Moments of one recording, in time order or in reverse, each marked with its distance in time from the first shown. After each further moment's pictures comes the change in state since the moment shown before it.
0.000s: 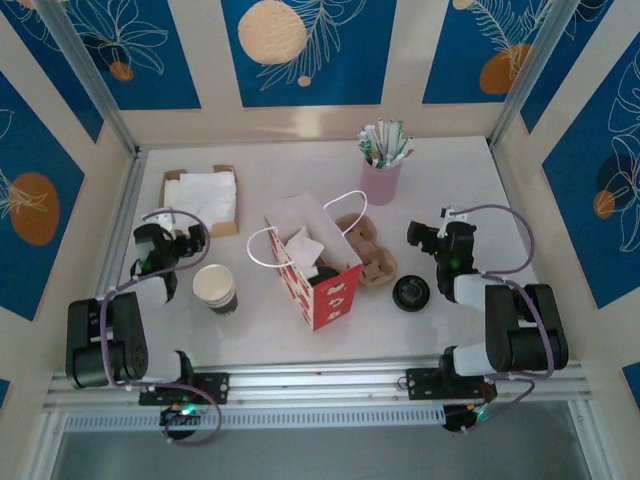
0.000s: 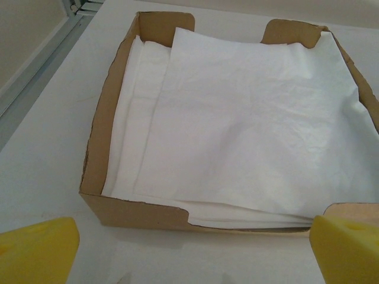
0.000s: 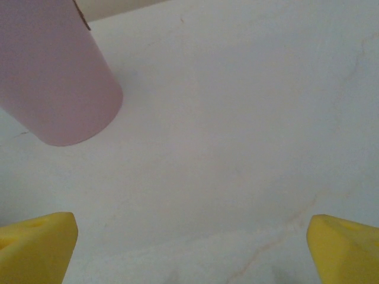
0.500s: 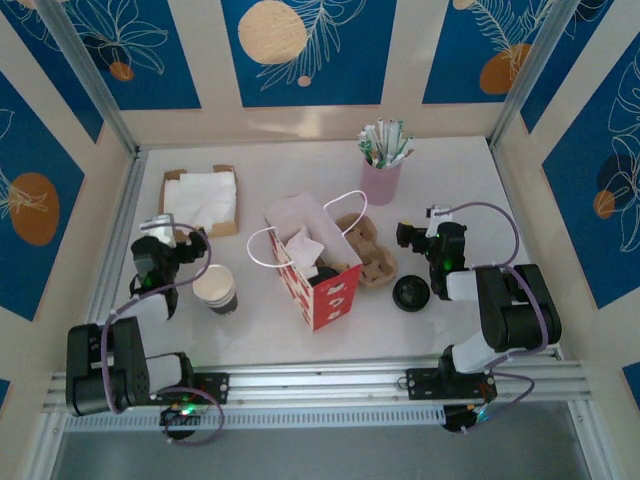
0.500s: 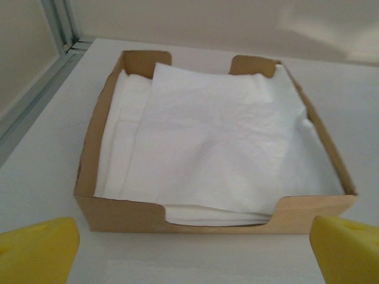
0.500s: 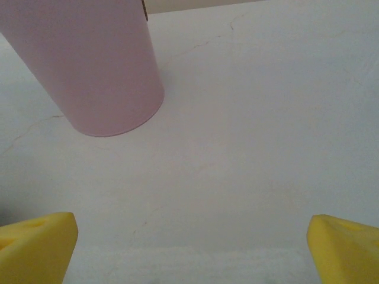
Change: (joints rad) left arm -0.006 -0.152 -0.125 0.107 0.066 -0.016; right arm 0.034 0.110 -0.001 0.151 -0.052 -0.088
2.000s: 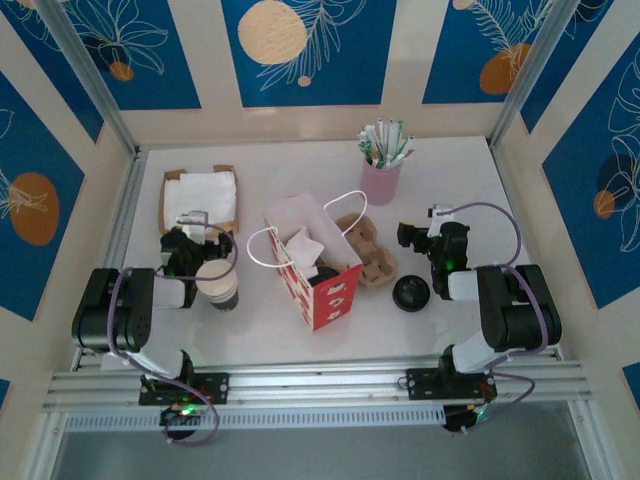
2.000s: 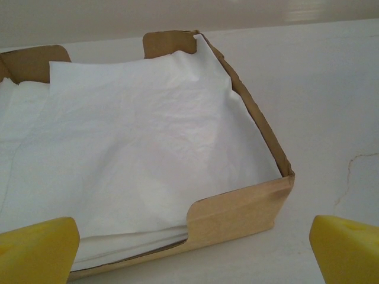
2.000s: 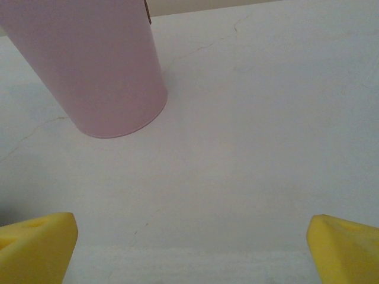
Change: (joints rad) left arm -0.178 0.345 0.045 0.285 -0.008 0.109; right arm -0.019 0.000 0.000 0.006 -0.040 -0.003
